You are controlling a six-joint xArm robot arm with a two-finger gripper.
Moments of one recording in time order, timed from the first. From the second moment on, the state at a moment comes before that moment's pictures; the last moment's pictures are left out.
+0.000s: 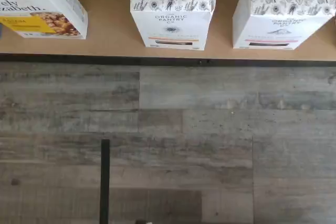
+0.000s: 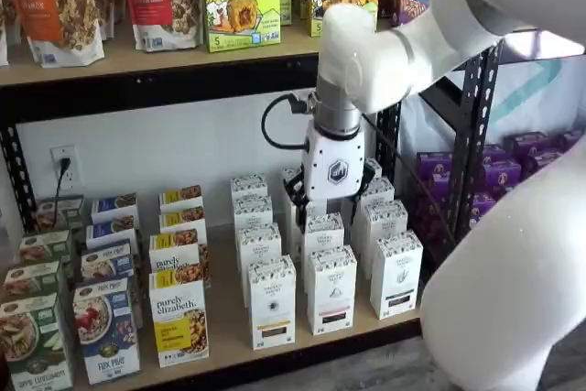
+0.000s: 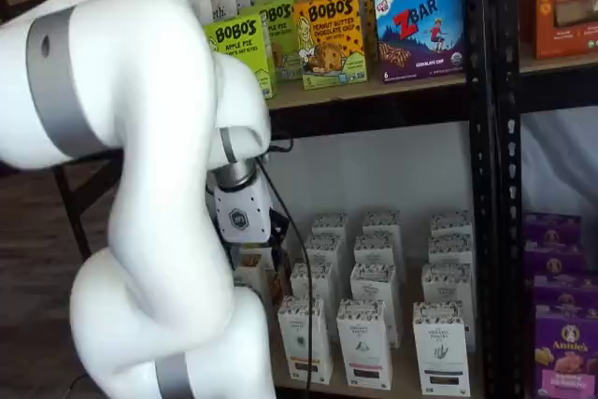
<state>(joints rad) 0.32 -0.46 -0.43 0.00 0.76 0.33</state>
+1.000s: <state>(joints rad) 0.34 0.10 -0.56 -0.07 0.33 0.41</state>
